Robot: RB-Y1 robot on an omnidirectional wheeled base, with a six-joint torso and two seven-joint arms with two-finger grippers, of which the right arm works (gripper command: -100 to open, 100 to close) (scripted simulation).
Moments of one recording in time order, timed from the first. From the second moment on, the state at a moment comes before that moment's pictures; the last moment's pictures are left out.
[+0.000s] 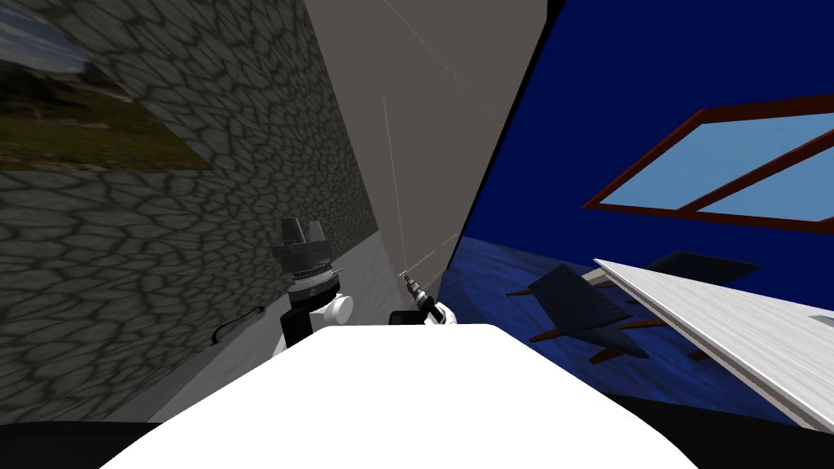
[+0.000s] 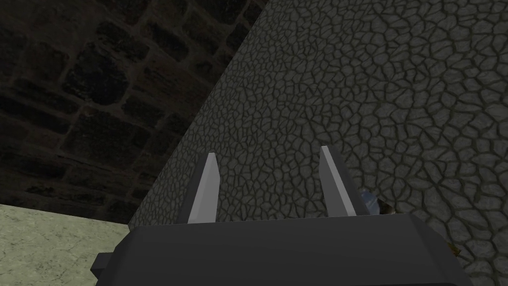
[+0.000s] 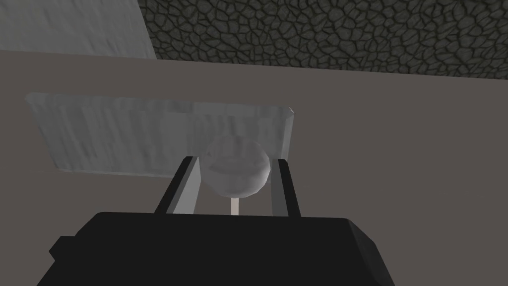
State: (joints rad) arm -0.11 -0.03 0.71 -0.77 -0.01 -0.74 -0.06
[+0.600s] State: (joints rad) arm -0.10 -0.04 0.70 -0.74 -0.02 -0.75 -0.06
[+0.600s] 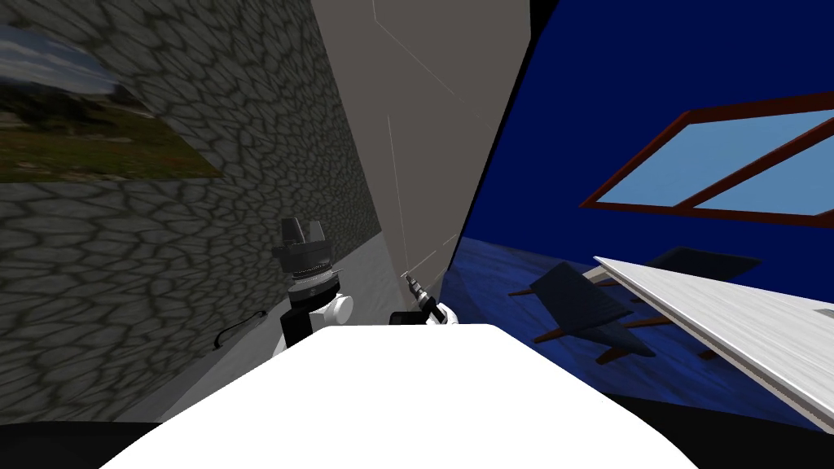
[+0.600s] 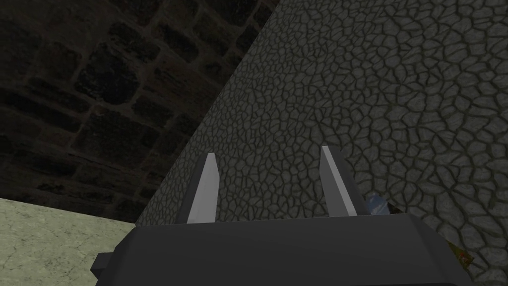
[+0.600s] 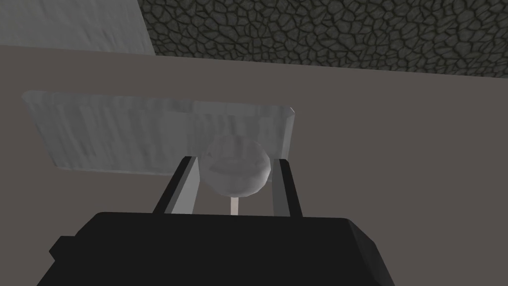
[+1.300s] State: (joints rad) arm -0.12 -0.06 0.62 -0.73 -0.04 -0.75 -0.04
